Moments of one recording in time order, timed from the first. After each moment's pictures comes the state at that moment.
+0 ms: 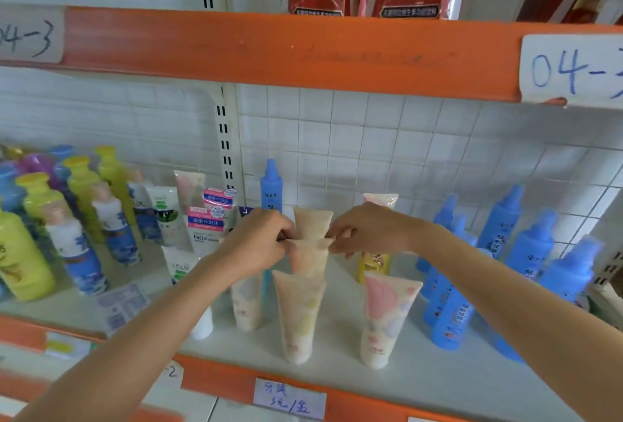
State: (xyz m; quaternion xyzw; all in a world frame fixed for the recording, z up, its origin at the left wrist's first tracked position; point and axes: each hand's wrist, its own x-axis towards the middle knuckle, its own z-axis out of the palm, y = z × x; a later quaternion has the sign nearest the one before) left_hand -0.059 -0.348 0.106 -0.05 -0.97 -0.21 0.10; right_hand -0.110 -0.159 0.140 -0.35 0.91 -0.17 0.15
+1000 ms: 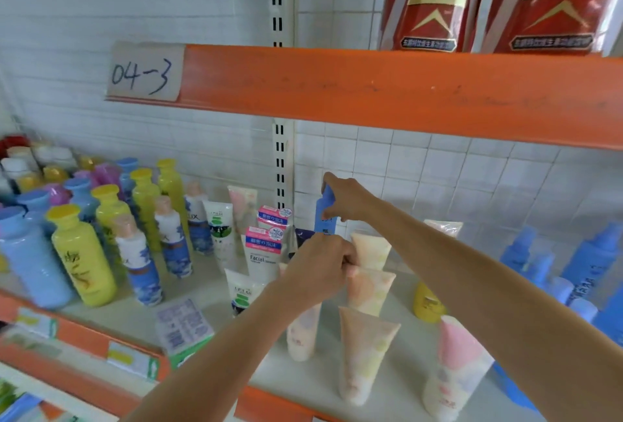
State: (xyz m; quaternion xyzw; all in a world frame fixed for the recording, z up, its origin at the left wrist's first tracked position) left_hand -0.069 -0.357 0.101 -0.08 -0.97 -0.19 0.13; right_hand -0.216 -0.297 0.131 -0.31 0.93 -0.21 0.04
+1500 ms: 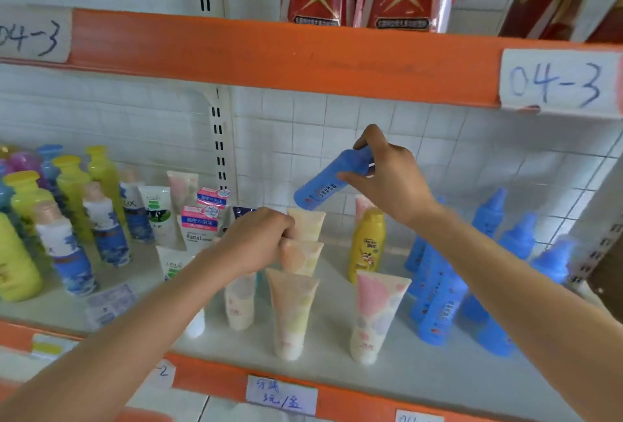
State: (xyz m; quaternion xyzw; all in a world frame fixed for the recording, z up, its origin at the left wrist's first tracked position) left_hand -0.059 -0.343 0.110 -0.09 -0.99 -0.09 0.10; right_hand -0.105 -0.151 0.178 -0.29 0.88 -0.27 -0.27
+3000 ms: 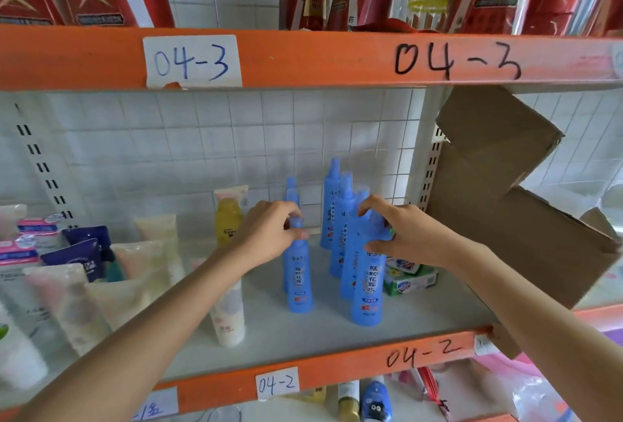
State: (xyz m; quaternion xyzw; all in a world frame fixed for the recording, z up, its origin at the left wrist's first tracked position) left_hand -0.072 -0.123 0.110 -0.21 -0.94 -0.25 0.12; right_hand -0.028 0.109 0.122 -0.17 0.97 -0.15 -0.06
